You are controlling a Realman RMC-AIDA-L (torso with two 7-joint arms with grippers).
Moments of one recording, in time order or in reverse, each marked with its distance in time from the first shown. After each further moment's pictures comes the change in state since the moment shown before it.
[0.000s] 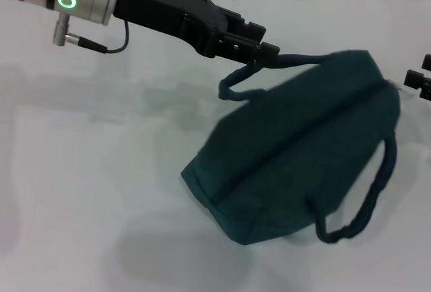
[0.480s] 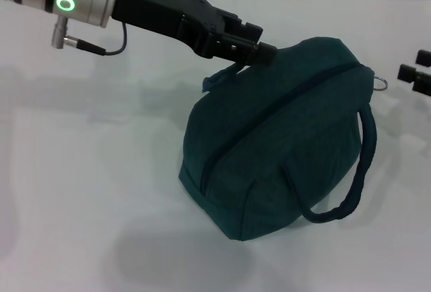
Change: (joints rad) left arm 0.009 -0.001 -0.003 -0.001 0.000 -0.007 0.001; right arm 0.032 0.010 0.015 -0.012 -0.049 0.038 0.036
